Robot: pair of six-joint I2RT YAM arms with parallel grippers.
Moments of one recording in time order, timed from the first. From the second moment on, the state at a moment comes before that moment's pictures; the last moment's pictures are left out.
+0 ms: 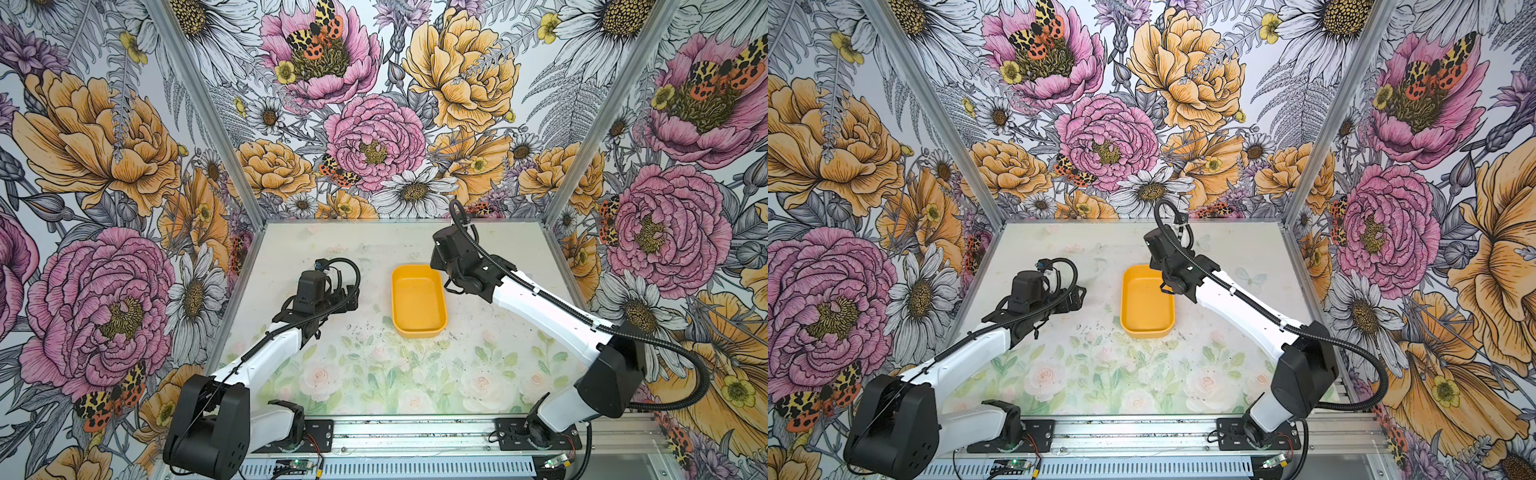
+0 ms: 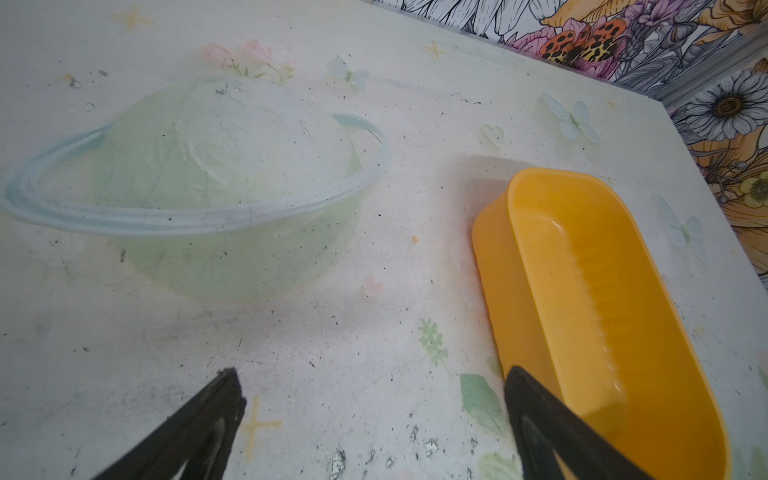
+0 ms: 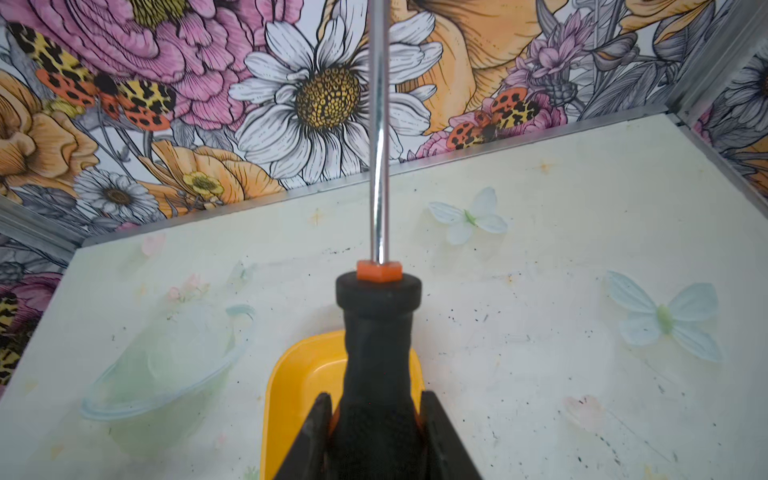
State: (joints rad) left arm -0.25 1.22 0.64 -0.08 0.10 -0.35; right arm 0.70 1.59 1.41 -0.55 0.52 0.64
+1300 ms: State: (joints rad) left arm -0.25 1.25 0.64 -0.08 0.10 -0.35; right arm 0.85 1.81 1.26 -0.60 0.33 0.78
